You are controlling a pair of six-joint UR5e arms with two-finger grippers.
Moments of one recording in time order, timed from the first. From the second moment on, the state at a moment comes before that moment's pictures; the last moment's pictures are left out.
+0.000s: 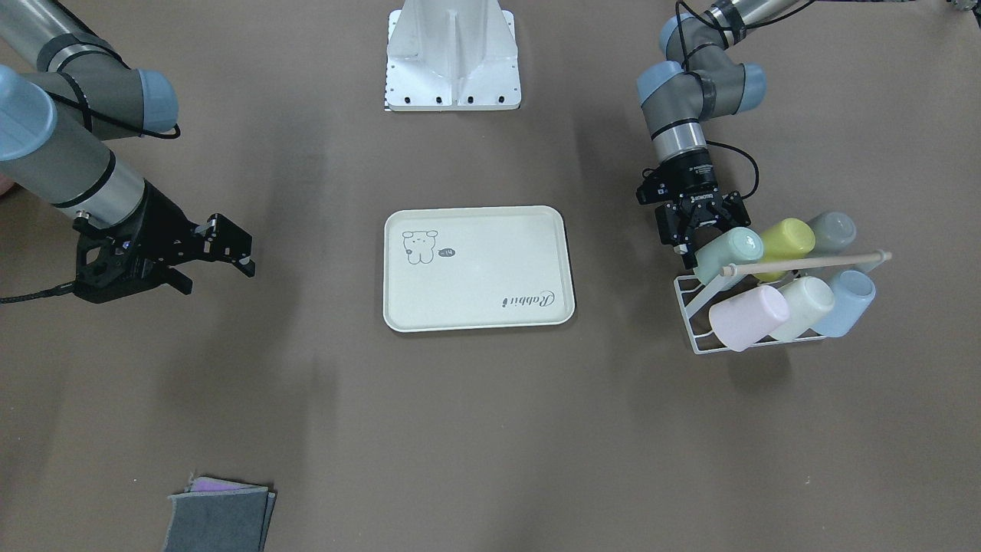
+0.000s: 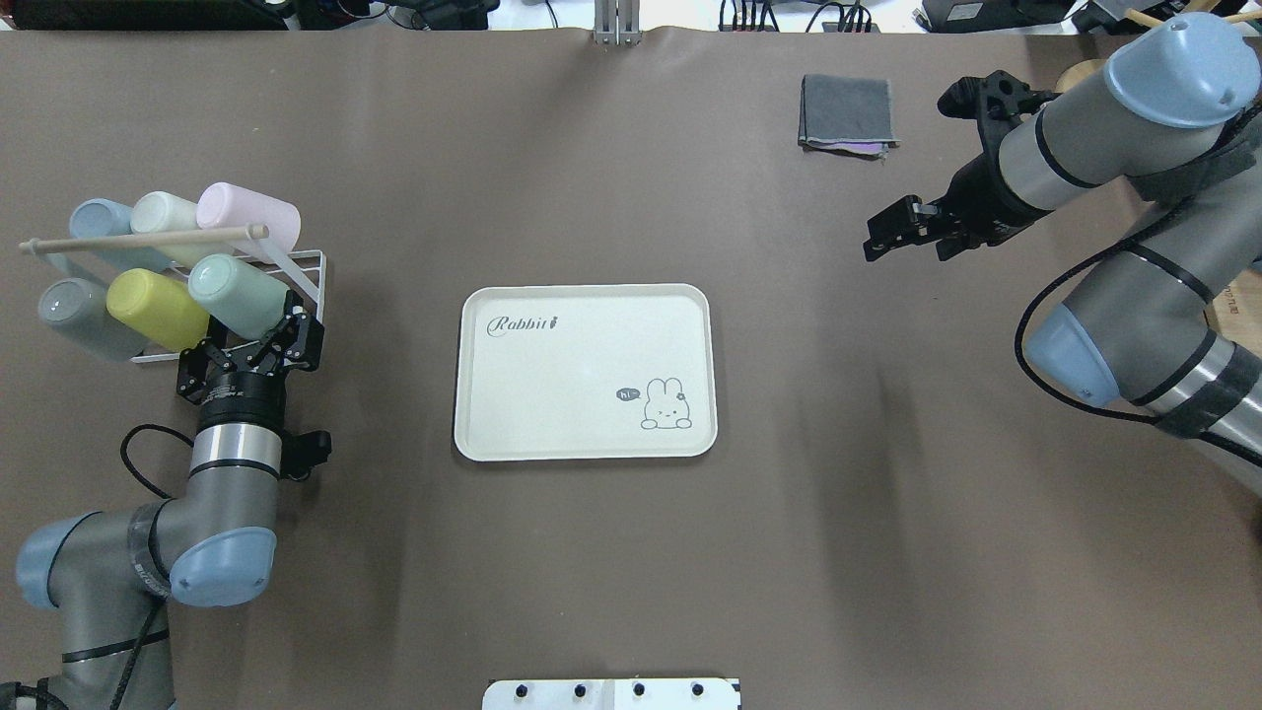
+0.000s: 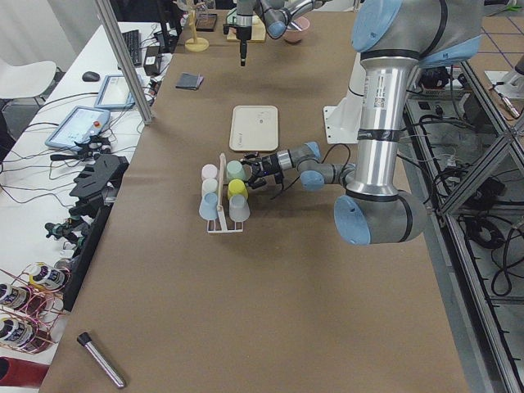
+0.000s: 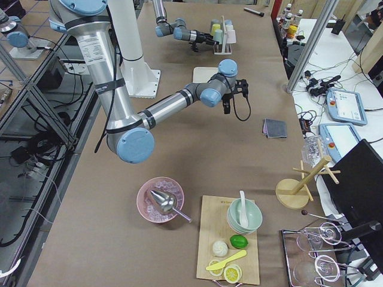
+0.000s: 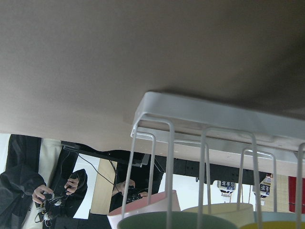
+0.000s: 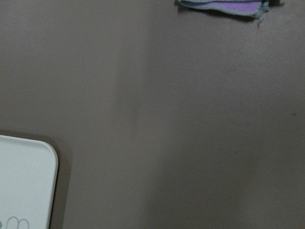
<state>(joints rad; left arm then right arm) -0.29 -1.66 -1.67 -2.11 -0.44 1.39 0.94 -1.25 1.73 -1.22 2.23 0.85</state>
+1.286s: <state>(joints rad) -0.30 -1.62 -1.74 -2.13 -0.44 1.43 1.22 -1.65 1.94 -1.32 2.16 0.40</state>
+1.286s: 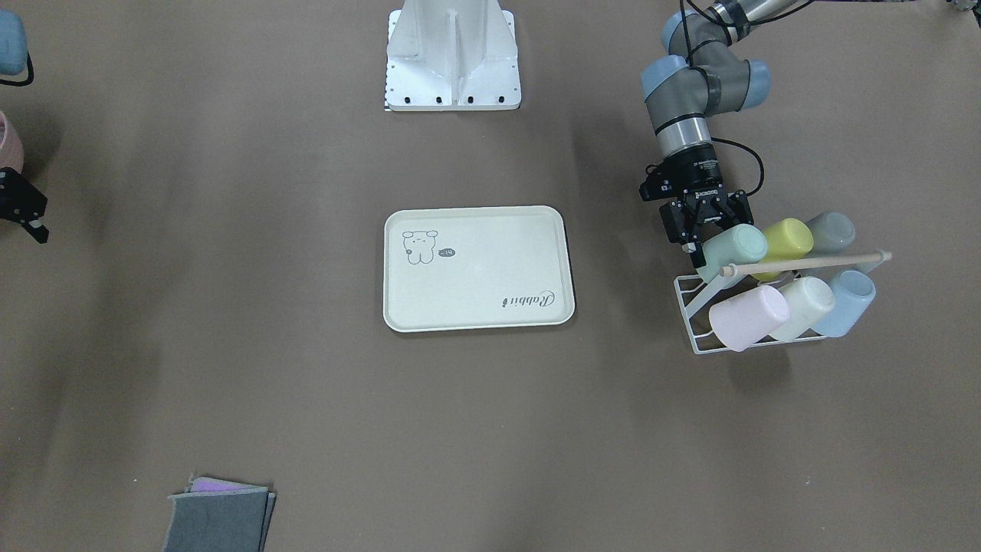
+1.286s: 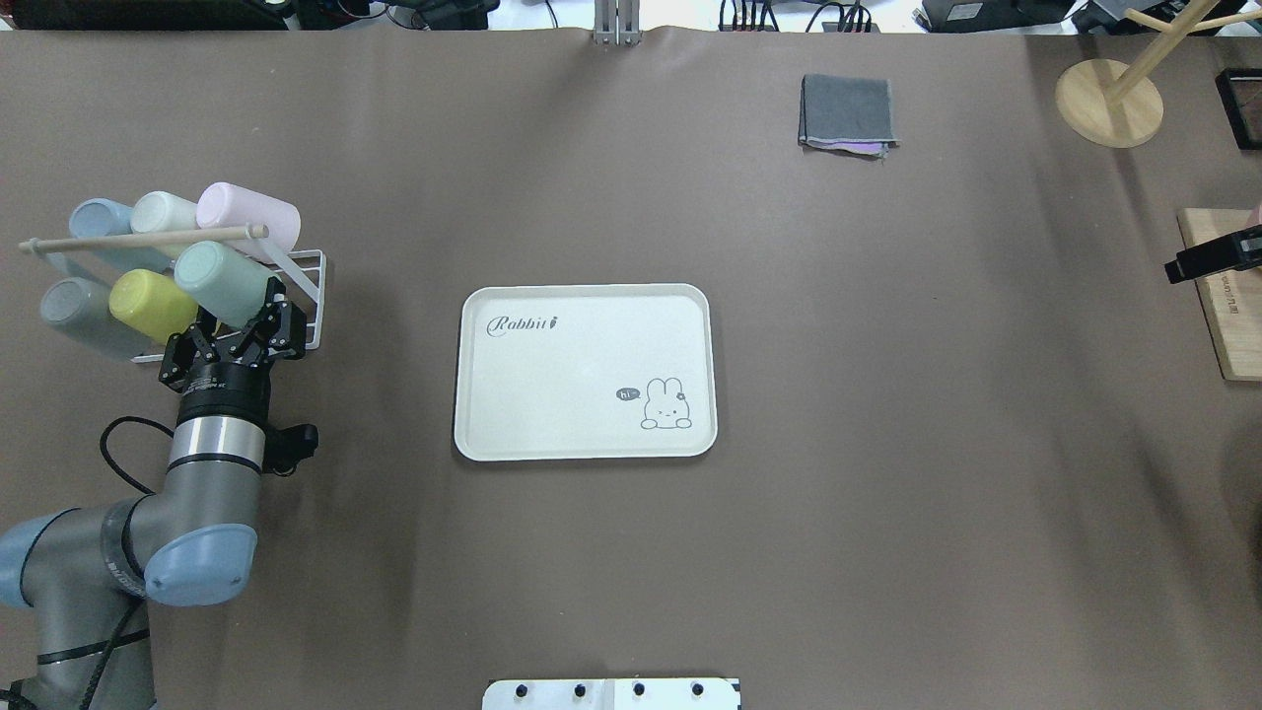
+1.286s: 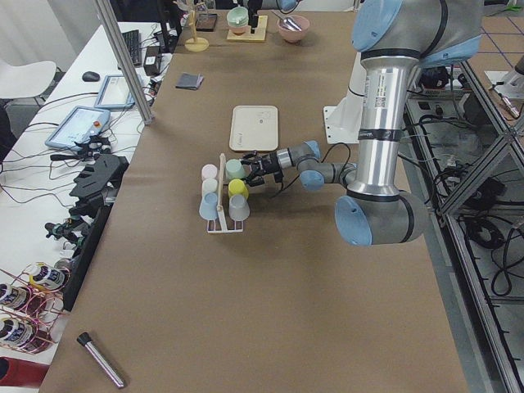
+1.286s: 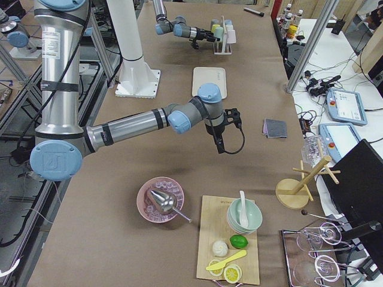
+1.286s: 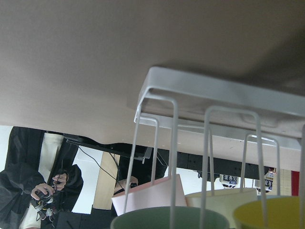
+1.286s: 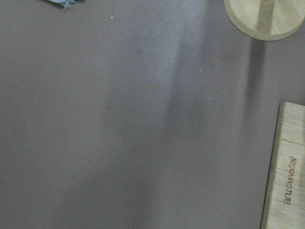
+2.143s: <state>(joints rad) -0.30 -1.52 -1.88 -2.13 -0.44 1.44 1.37 -1.65 1.96 -1.65 2.34 0.20</state>
